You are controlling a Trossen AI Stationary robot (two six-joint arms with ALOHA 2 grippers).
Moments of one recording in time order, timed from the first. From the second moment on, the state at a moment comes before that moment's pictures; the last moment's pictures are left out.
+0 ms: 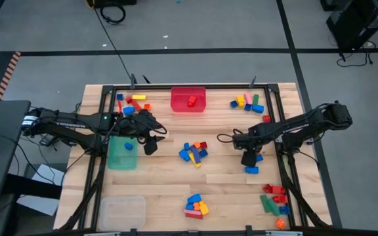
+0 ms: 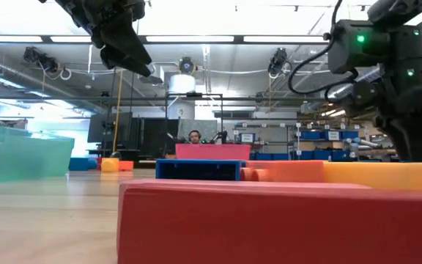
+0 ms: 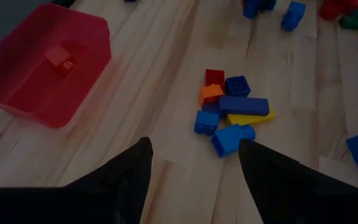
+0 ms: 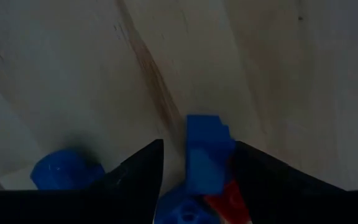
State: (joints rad) left arm -0.02 1.08 0.84 -0.46 -0.21 -0.26; right arm 0.07 1.33 0.64 -0.87 -0.05 0.47
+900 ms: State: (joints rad) left arm -0.02 1.07 0.84 -0.39 -0.21 -0.27; right arm 0.10 1.25 0.78 -0.65 0.17 0.69
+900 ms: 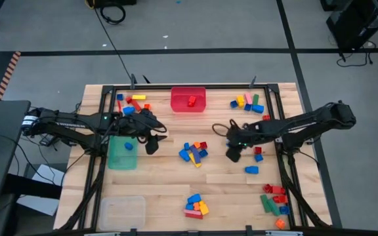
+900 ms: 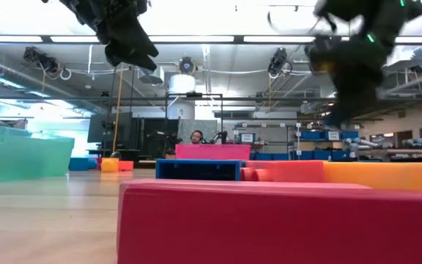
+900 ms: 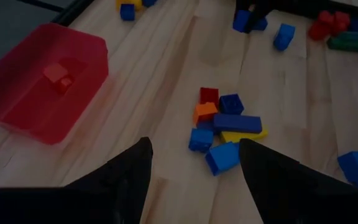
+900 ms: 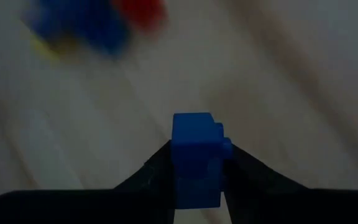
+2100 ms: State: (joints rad) left arm -0.04 1.28 0.85 0.41 -0.19 0.57; right arm 0.05 1.21 0.83 0.32 0.13 0.64
